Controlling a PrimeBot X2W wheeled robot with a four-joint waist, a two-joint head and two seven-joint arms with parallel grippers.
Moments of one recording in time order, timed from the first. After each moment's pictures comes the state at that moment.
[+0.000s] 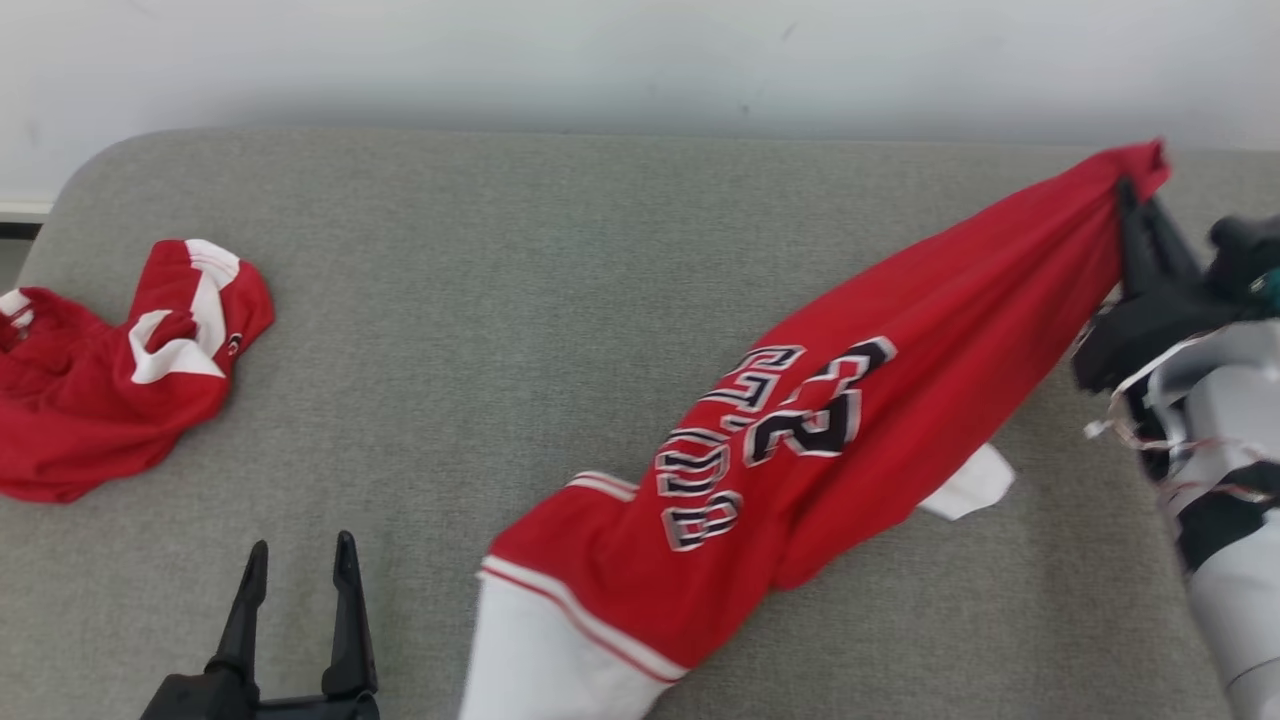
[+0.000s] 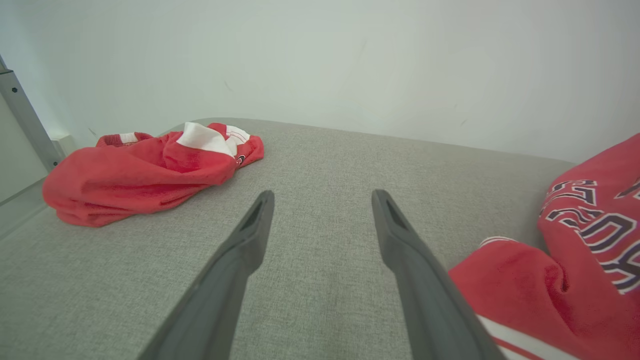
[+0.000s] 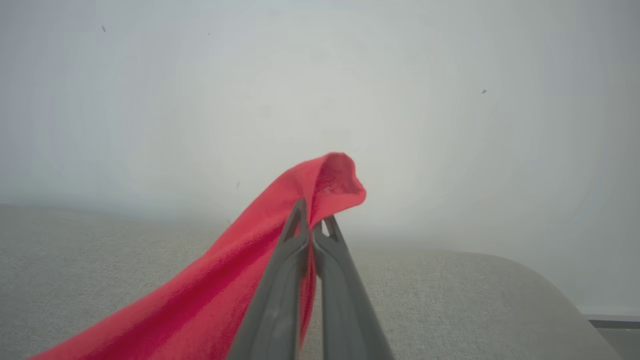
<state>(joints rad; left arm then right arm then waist) 0.00 0.05 0.02 0.10 -0.20 -0.07 -0.26 -0.80 -0.37 0.02 0.87 0.14 0.13 -0.26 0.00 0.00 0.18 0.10</state>
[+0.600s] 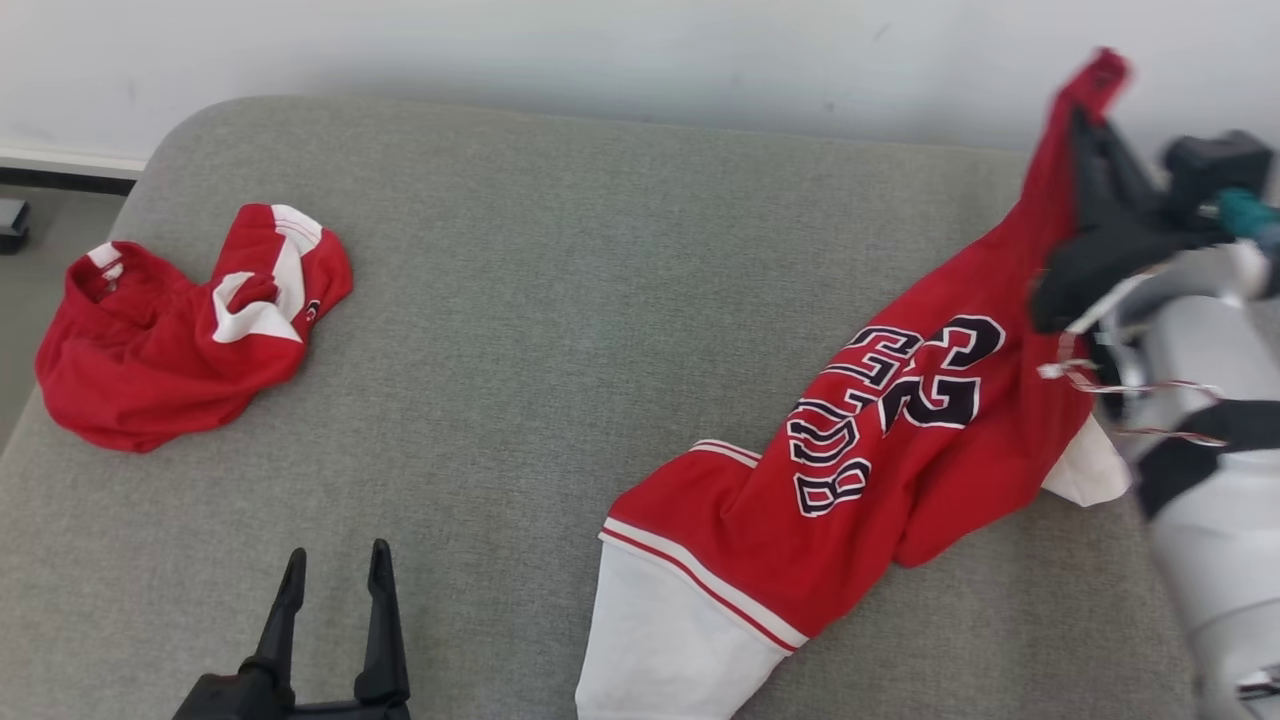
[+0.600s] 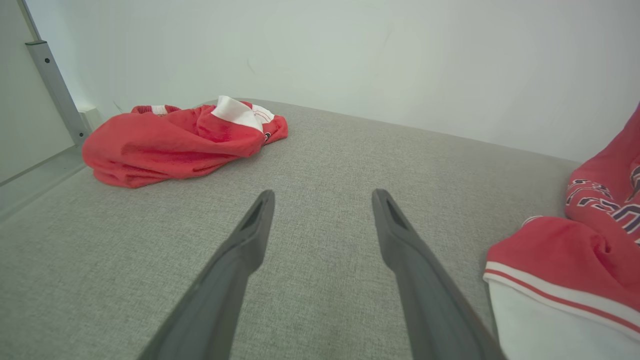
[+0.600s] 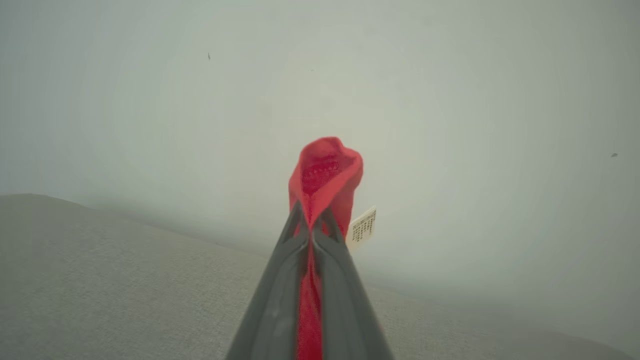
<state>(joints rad) 0.00 0.05 -0.04 0.12 -0.25 -0.05 -0.26 -0.93 -0.36 0.13 0.88 0.13 0.13 -0.22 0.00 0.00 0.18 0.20</state>
